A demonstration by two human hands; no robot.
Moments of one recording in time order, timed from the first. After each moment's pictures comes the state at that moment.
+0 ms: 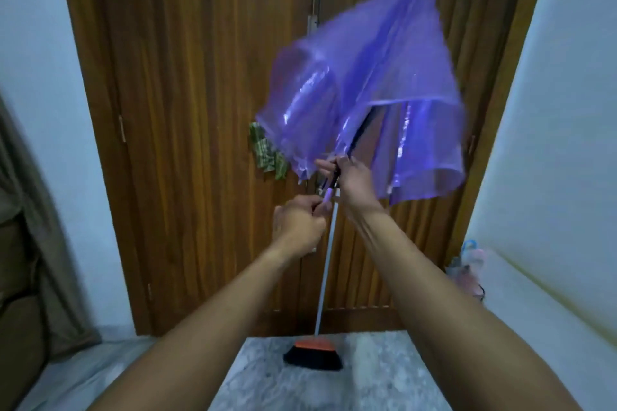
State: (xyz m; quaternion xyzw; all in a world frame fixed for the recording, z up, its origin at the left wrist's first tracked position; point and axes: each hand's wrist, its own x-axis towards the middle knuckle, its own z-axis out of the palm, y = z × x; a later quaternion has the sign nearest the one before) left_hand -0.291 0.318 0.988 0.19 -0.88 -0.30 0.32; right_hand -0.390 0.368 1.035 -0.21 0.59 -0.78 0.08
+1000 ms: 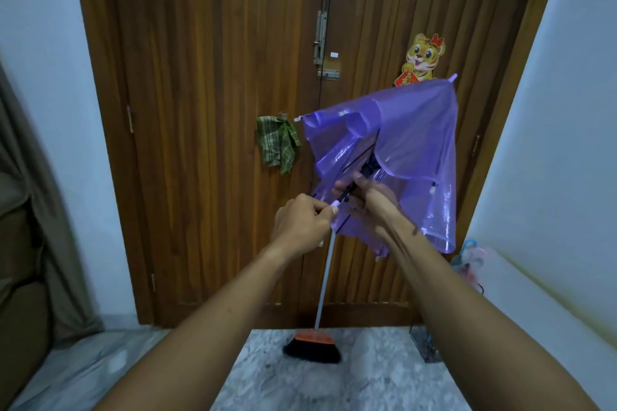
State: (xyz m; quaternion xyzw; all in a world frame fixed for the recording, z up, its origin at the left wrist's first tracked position) left_hand -0.266 0.305 0.978 0.16 -0.89 -0.30 0.31; right_hand -0.381 0.408 1.005 -0.20 0.56 -0.78 0.19
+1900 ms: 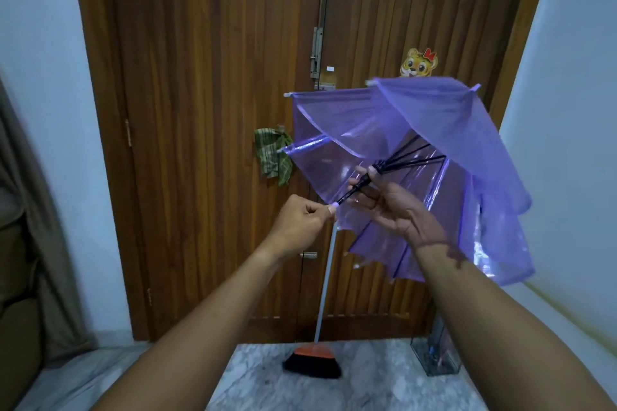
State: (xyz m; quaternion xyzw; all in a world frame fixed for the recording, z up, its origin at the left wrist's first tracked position) left_hand -0.270 0.290 0.987 0.01 -0.81 -0.48 0.33; right_hand -0.410 0.433 1.027 -0.23 0.48 -0.79 0.28
